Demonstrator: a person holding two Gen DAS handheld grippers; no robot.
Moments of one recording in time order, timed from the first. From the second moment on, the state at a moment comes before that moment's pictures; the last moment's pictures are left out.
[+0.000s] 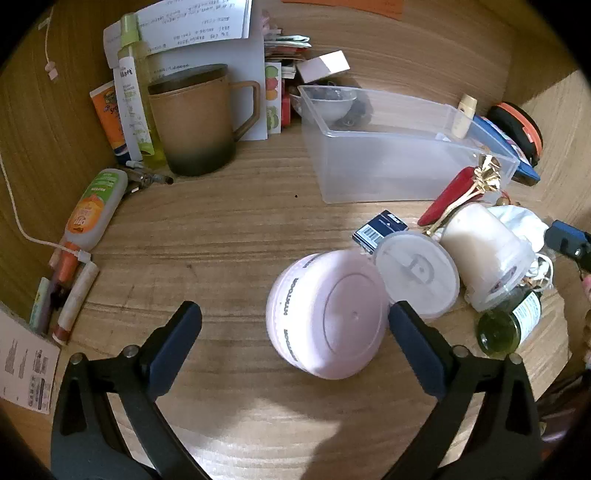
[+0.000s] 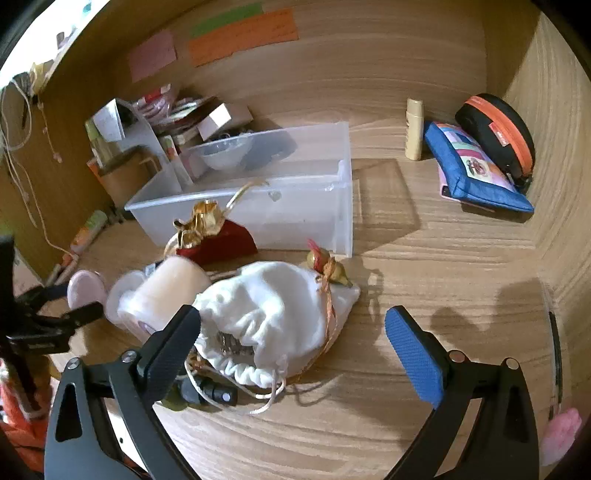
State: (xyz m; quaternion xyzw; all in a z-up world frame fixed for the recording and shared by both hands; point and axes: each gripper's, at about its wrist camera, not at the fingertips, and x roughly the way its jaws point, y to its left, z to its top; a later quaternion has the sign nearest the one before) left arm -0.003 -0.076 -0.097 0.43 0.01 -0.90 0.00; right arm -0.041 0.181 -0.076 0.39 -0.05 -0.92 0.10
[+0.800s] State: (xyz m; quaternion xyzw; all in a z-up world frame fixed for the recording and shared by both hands) left arm -0.020 -0.092 -0.106 0.43 0.02 -0.90 0.02; right arm -0.121 0.102 -0.078 0.43 0.00 -0.88 0.19
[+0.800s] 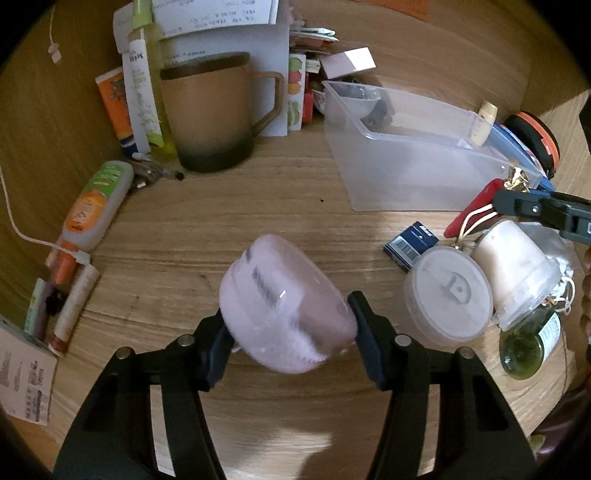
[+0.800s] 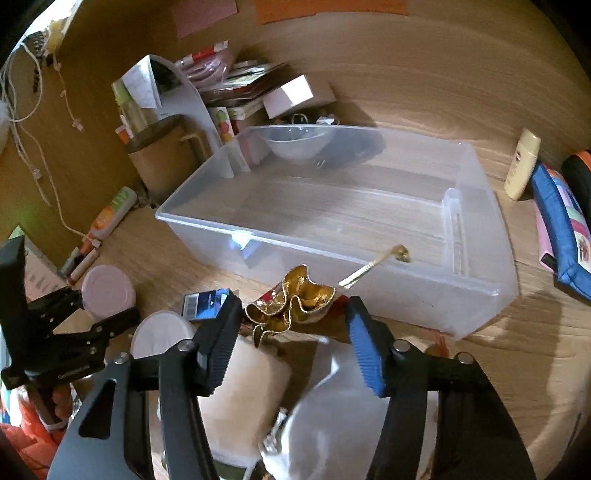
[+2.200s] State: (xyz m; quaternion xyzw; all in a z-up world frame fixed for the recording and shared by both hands) left arm -0.066 -0.083 0.024 0.33 0.02 -0.94 -0.03; right arm -0.063 0.166 0.023 0.26 0.00 -0.95 0.14
